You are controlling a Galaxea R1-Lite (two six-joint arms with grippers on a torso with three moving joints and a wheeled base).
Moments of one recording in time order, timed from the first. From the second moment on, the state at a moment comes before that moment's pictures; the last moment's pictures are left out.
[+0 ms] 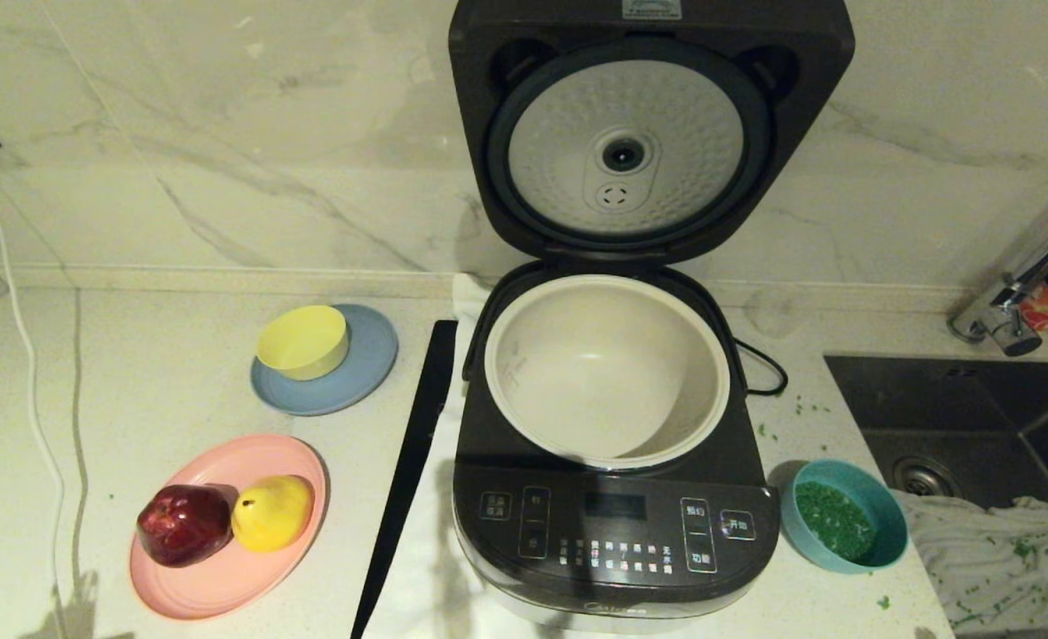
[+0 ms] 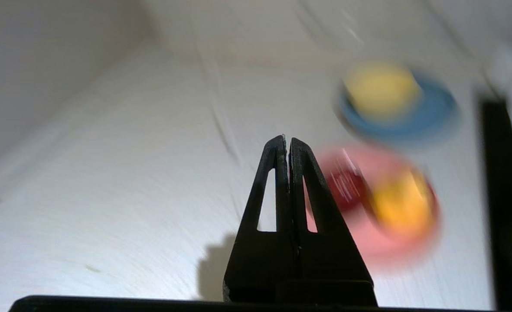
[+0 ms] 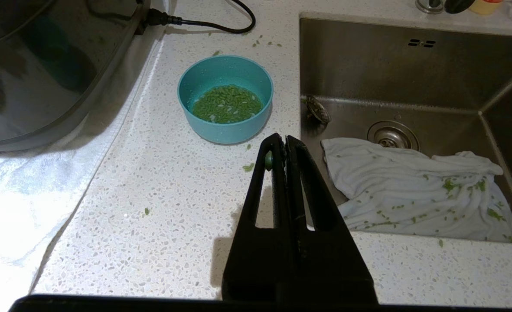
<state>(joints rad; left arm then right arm) -0.03 0.11 -0.14 -0.12 0.36 0.15 -0.01 0.00 0.00 0.00 0.01 0.00</state>
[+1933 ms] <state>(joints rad) -0.02 0.00 0.00 -0.01 -0.04 0.09 -0.02 0.32 -0.44 0.13 -0.01 -0.01</state>
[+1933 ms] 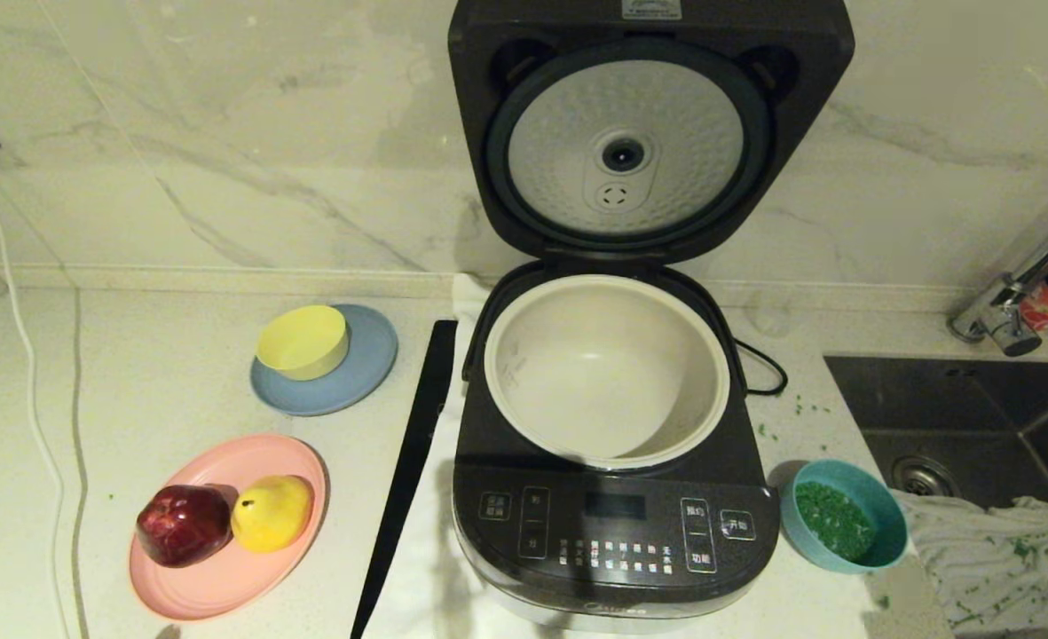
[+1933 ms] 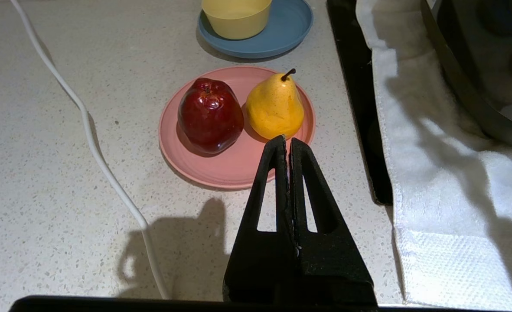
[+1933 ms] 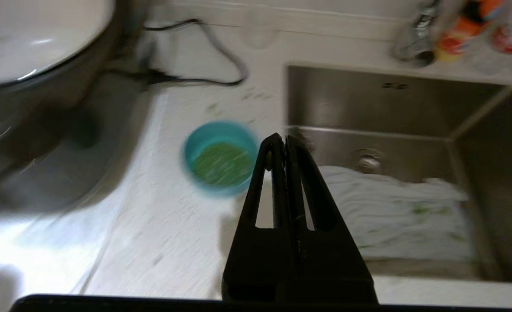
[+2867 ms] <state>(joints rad) -0.02 0.00 0.00 -0.01 -0.03 0.09 -0.23 1.79 -0.93 -0.78 -0.40 -0.14</state>
